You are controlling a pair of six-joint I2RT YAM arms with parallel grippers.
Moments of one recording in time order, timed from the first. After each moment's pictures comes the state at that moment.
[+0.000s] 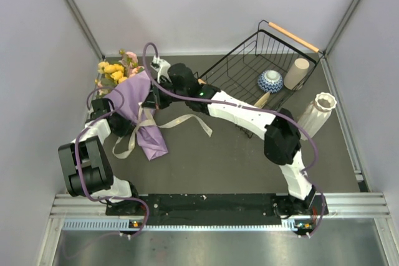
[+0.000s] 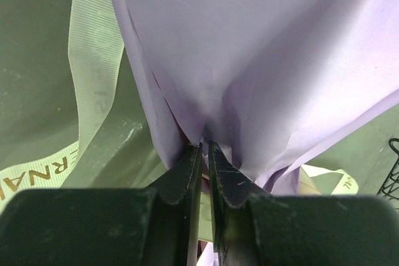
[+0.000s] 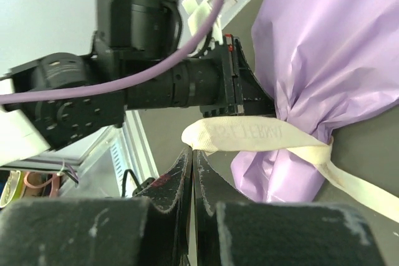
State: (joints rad) left arm 0.31 1.46 0.76 -0.31 0.22 -0.69; right arm 0.97 2.13 1.94 -0.13 -0.36 0.59
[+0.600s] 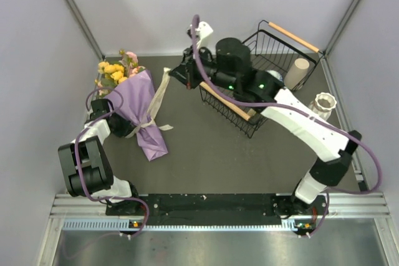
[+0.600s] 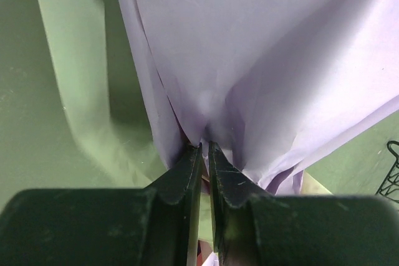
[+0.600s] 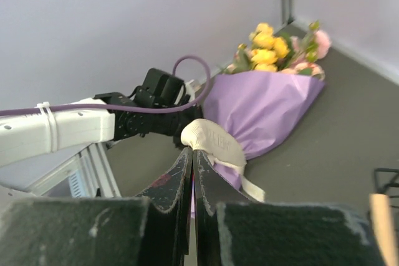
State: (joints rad) left arm 0.32 1.46 0.76 -0.31 0.22 -0.70; right arm 0.97 1.67 1.94 -0.38 -0.12 0.28
